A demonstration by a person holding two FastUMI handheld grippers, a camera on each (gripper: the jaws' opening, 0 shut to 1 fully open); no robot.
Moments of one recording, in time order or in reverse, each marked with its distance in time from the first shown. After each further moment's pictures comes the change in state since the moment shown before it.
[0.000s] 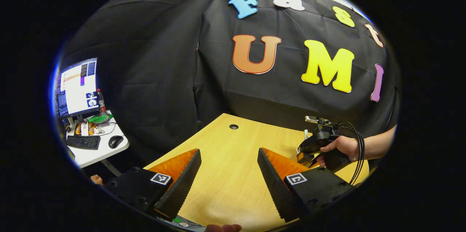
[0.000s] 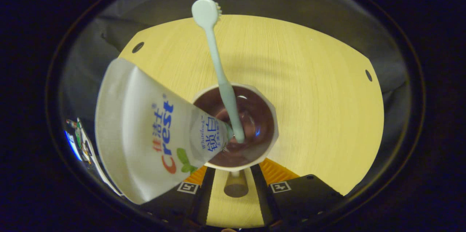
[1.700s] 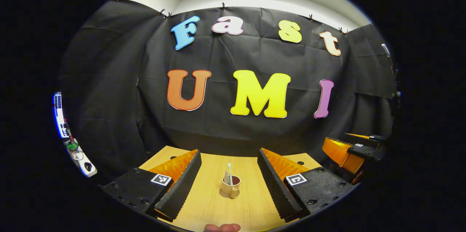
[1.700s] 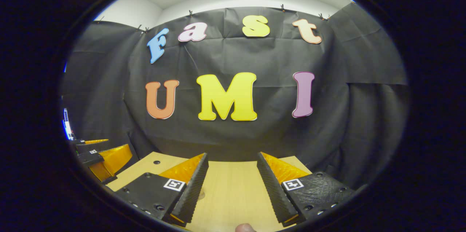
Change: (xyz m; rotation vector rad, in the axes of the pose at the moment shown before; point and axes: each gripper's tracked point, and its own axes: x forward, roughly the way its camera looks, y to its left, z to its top) left arm -0.067 -0.191 0.112 0.084 -0.197 -0.359; right arm -0.363 -0.153 -0.054 0.082 -1.280 -0.059
